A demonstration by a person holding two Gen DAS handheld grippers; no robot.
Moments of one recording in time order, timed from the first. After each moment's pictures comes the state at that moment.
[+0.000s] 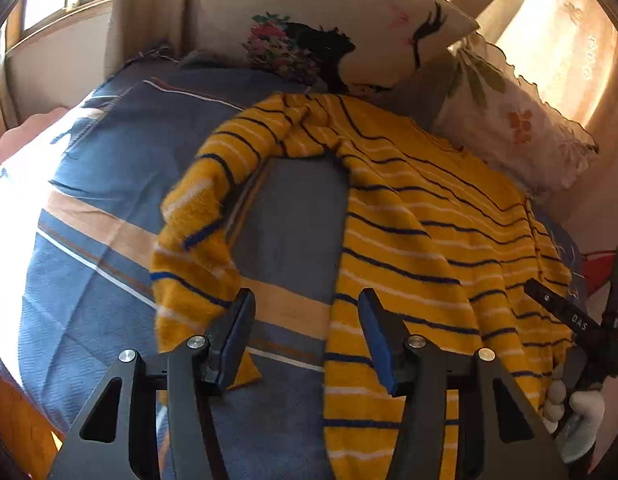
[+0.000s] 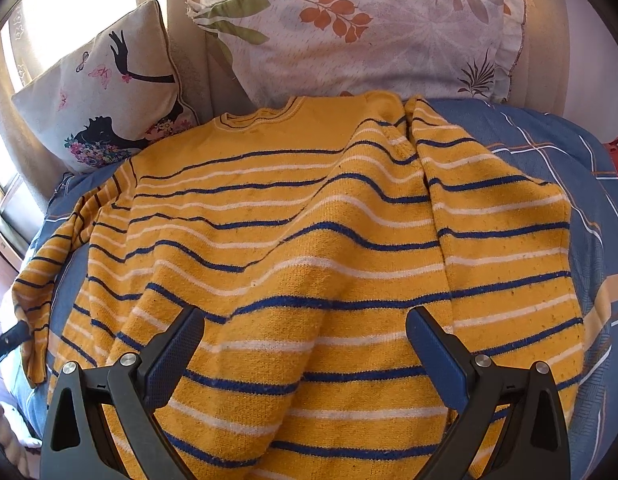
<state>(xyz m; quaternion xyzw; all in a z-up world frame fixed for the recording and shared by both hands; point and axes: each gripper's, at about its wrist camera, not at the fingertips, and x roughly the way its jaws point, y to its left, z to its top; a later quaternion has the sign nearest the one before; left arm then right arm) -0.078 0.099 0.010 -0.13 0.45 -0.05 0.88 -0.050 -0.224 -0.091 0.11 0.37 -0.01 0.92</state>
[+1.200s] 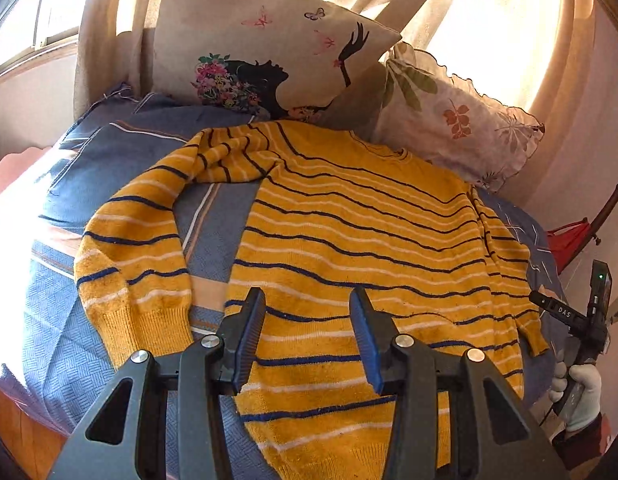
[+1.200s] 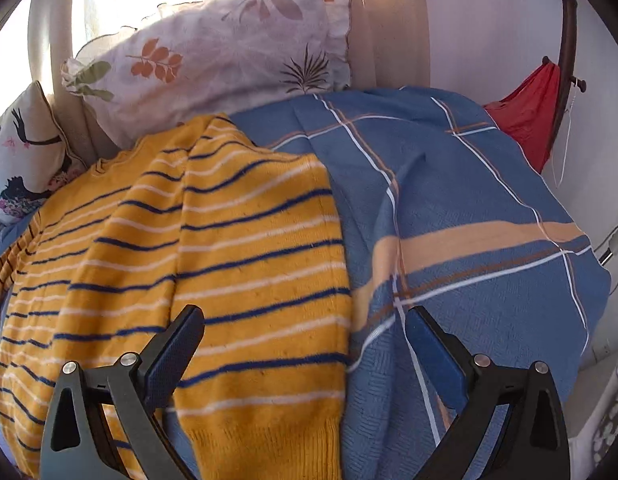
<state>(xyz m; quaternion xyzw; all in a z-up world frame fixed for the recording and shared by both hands) -0.109 0.082 0.046 -0.11 0.40 -0.10 0.91 -0.126 -0.354 -0.100 0.13 0.37 -0.16 0.91</state>
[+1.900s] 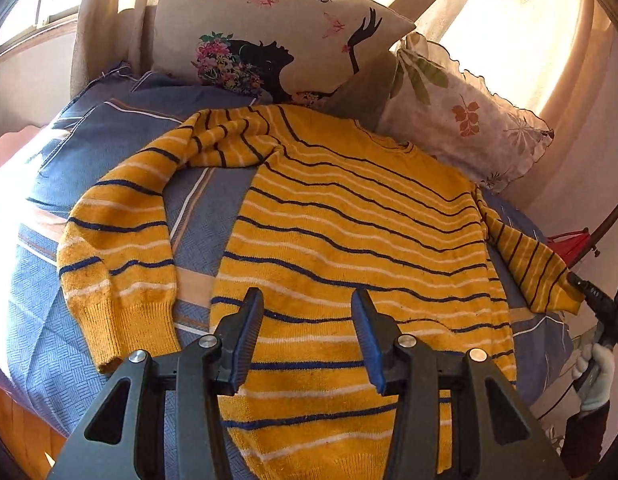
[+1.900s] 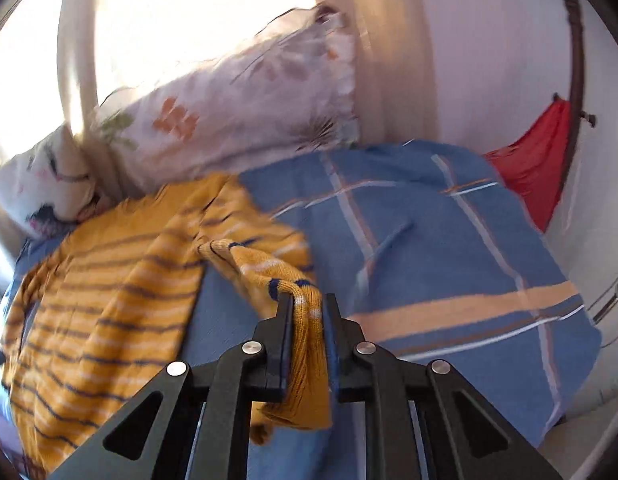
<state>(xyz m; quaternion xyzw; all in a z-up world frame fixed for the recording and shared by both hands) -0.096 0.082 0.038 -0.13 0.42 -0.09 0.89 -0.144 -0.440 -0.035 0.14 0.27 -0.18 0.94</state>
